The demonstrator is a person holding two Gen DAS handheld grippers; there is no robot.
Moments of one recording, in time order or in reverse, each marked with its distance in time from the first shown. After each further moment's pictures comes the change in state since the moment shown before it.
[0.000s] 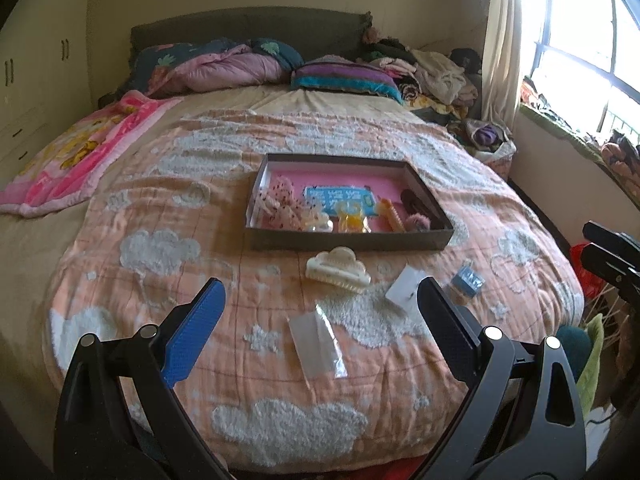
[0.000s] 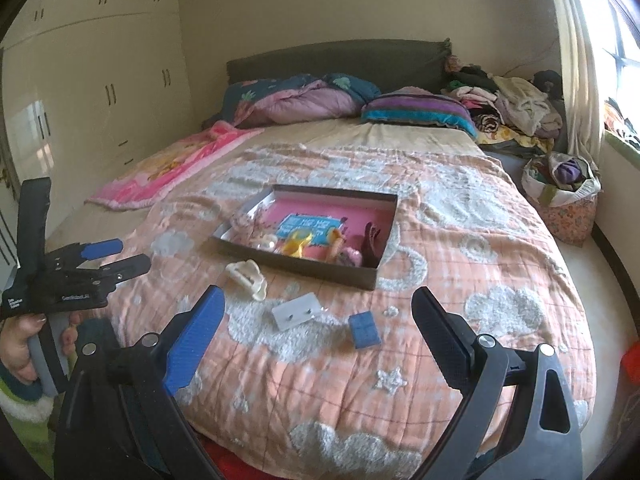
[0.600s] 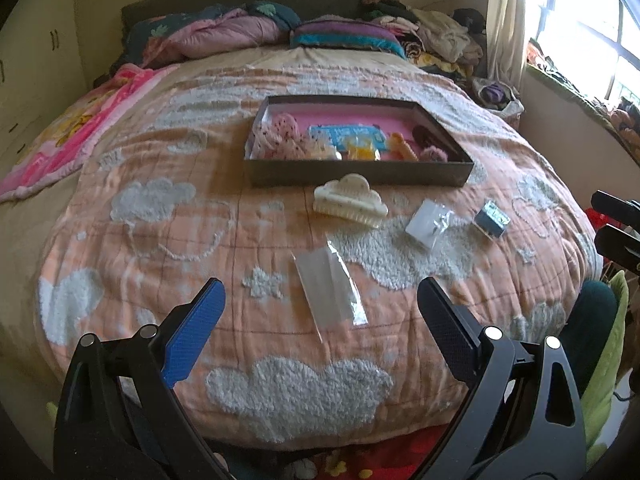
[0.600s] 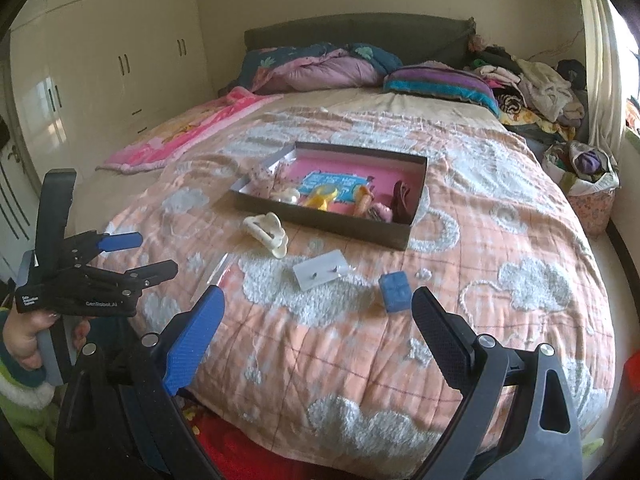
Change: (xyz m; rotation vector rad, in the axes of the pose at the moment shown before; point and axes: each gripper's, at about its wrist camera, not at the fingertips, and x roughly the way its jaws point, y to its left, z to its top) left arm 0.031 0.002 -0.043 0.034 0.134 0.019; right arm 0.029 0.018 -0.029 -0.037 0.111 0.053
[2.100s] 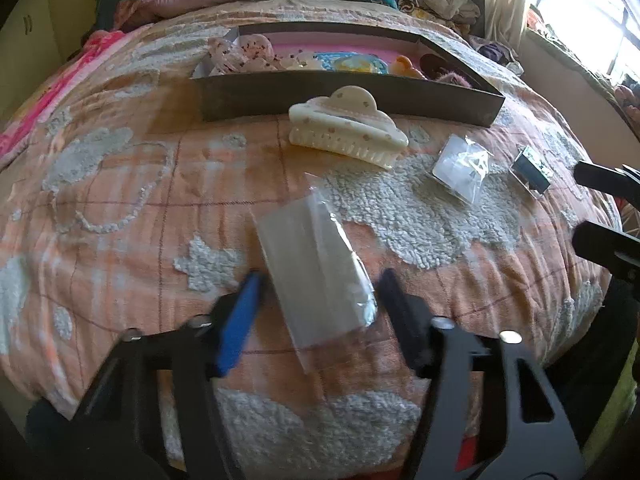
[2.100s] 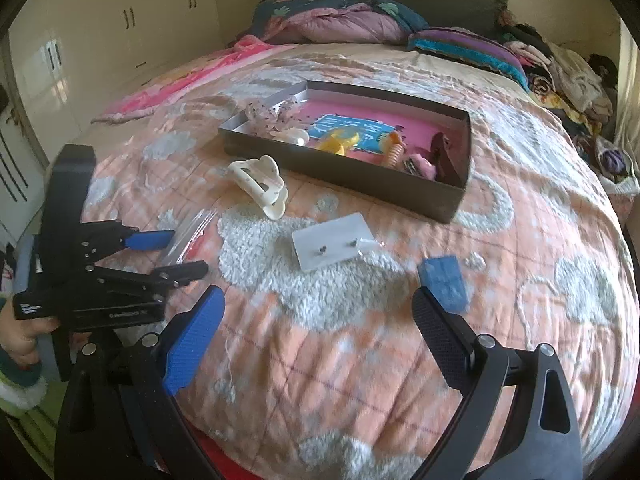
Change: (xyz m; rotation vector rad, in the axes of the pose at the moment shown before) left arm 0.089 -0.001 -0.017 0.024 0.140 -0.051; right arm 0.103 0.007 -0.006 -0.087 0.158 0.025
